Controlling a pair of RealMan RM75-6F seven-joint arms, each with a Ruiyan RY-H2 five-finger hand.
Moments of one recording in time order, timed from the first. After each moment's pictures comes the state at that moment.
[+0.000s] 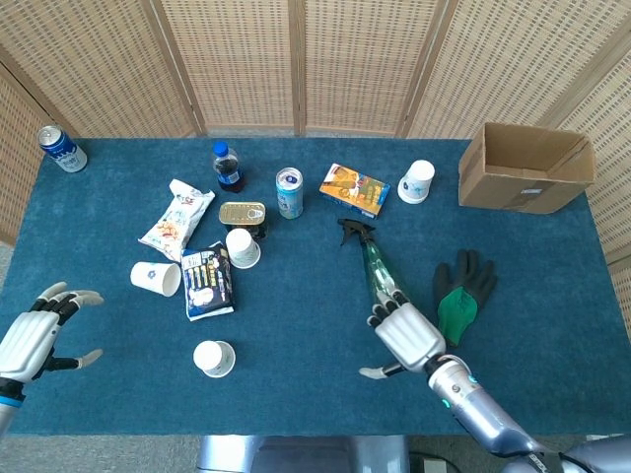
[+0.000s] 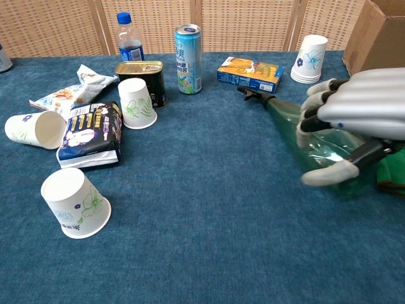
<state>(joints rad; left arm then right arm) -0.18 -1.01 0.02 -1.69 1.55 1.31 -0.23 0.87 -1.18 -0.18 -2.11 -1.00 1.15 -0.98</state>
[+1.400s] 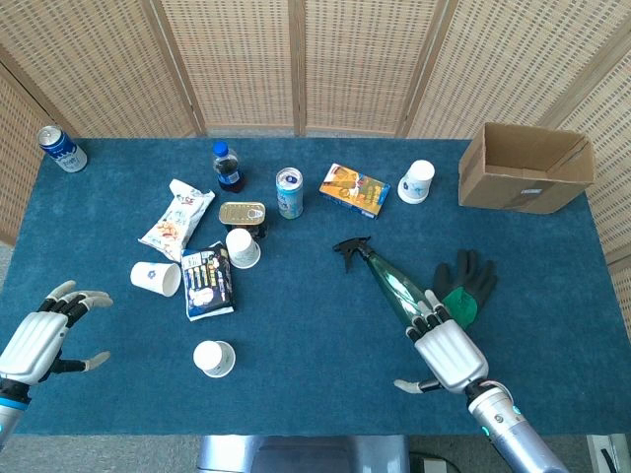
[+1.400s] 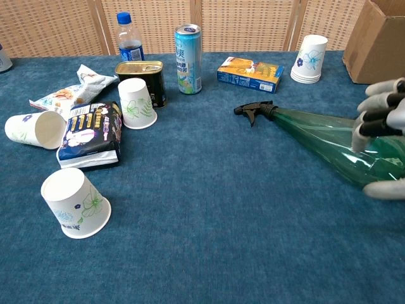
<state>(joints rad) -0.19 -1.00 0.03 -1.74 1.58 1.33 -0.20 0.62 -1.10 -0.22 -2.13 -1.24 1.25 -0.97</state>
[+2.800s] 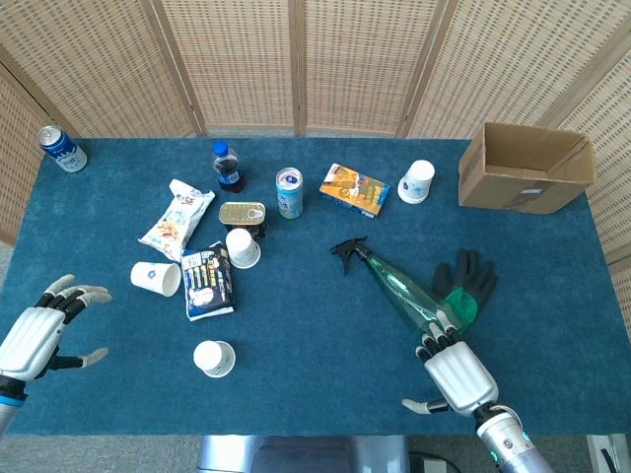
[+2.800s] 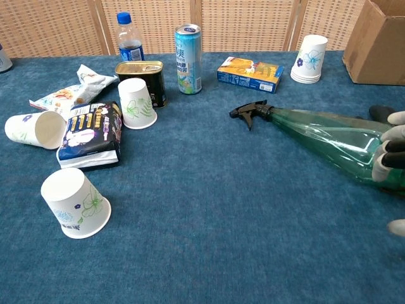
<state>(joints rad) -0.20 -0.98 0.03 -1.72 1.62 1.36 -0.23 0.47 -1.13 -0.23 -2.12 -1.30 1.25 -1.02</state>
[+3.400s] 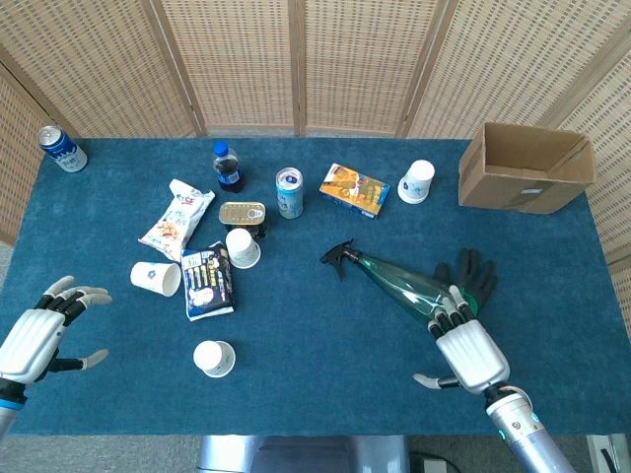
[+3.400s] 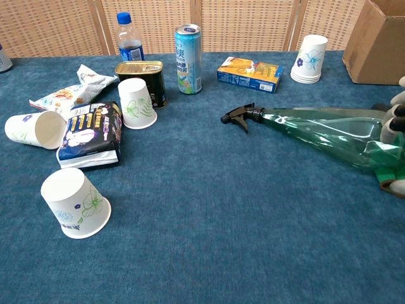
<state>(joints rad) -0.19 -0.98 0.04 -1.74 1.62 1.36 -0.21 0.46 -1.12 -0.15 -2.01 -1.33 1.26 -1.02</state>
